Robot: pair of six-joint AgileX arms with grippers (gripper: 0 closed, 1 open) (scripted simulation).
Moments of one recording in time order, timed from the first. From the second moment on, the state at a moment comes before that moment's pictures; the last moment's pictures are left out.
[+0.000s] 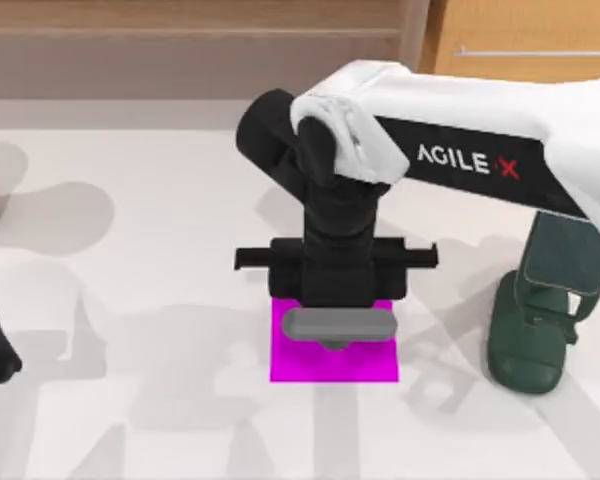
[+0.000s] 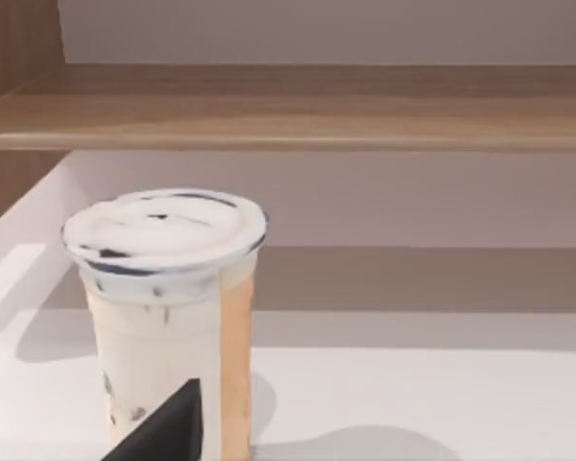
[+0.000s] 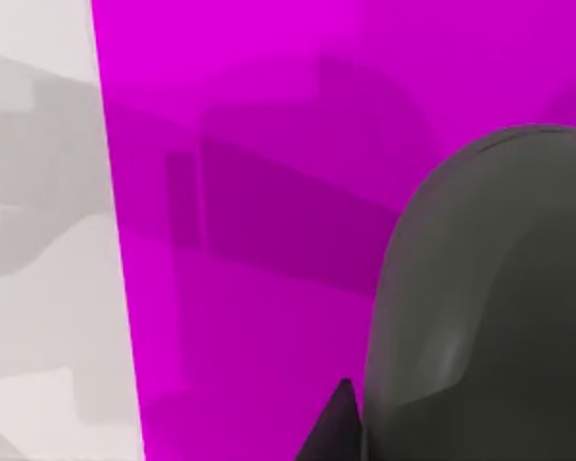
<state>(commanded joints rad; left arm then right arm) 0.00 0.00 0.00 0.00 0.00 0.00 0.75 2.29 1.79 -1.07 0.02 -2.37</state>
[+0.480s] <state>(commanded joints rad) 0.00 0.00 0.00 0.00 0.00 0.00 0.75 2.29 1.79 -1.06 0.02 -2.37</state>
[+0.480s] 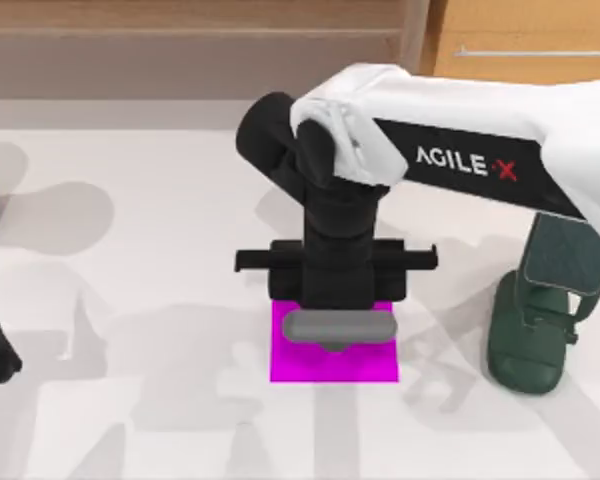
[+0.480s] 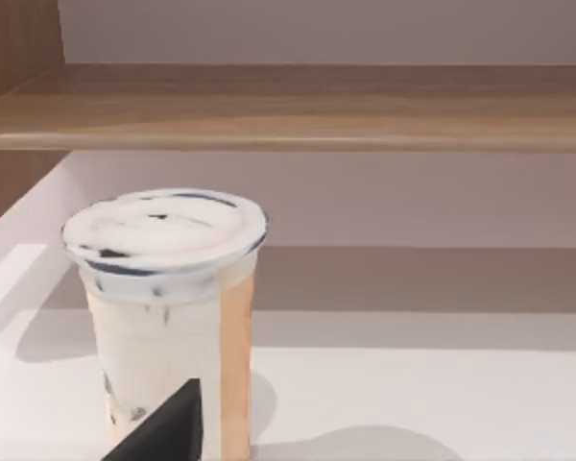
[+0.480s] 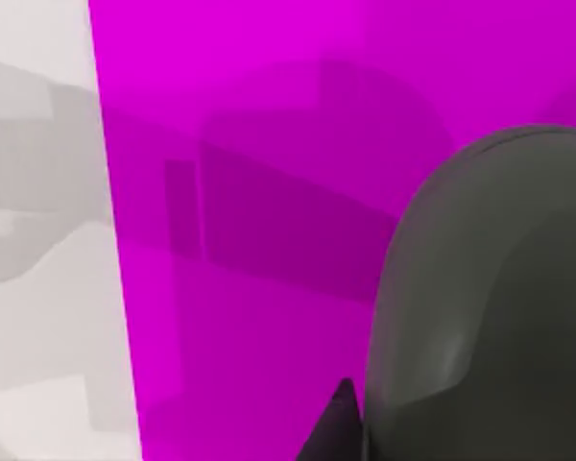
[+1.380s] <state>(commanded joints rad) 0.00 0.00 0.00 0.00 0.00 0.00 0.75 2.29 1.79 -1.06 0.02 -2.37</state>
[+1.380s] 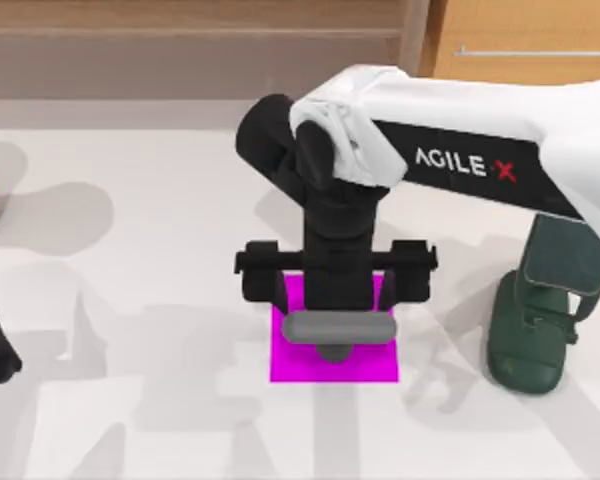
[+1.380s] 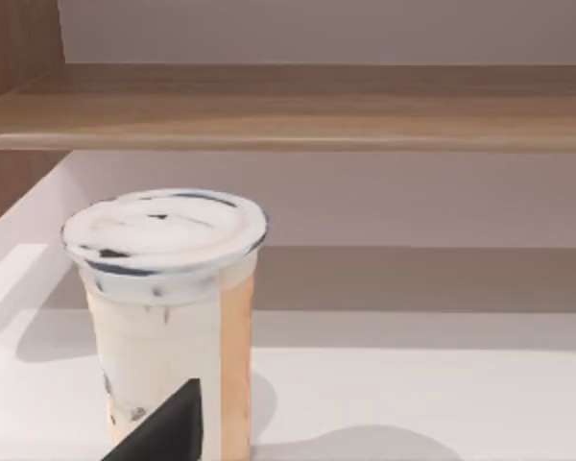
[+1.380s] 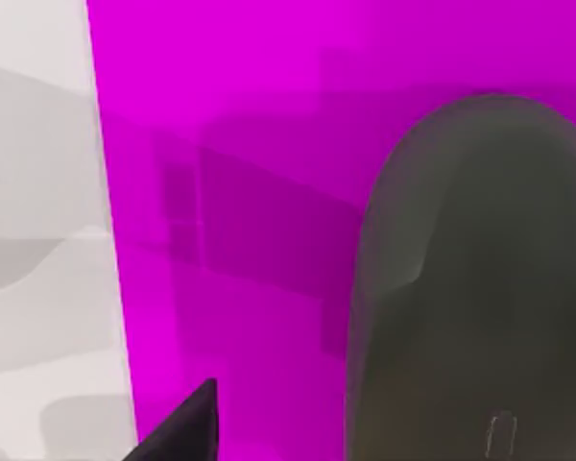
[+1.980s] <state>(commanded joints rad) 0.00 0.00 0.00 0.00 0.00 0.00 0.56 2.15 1.84 -1.03 0.01 -2.25</state>
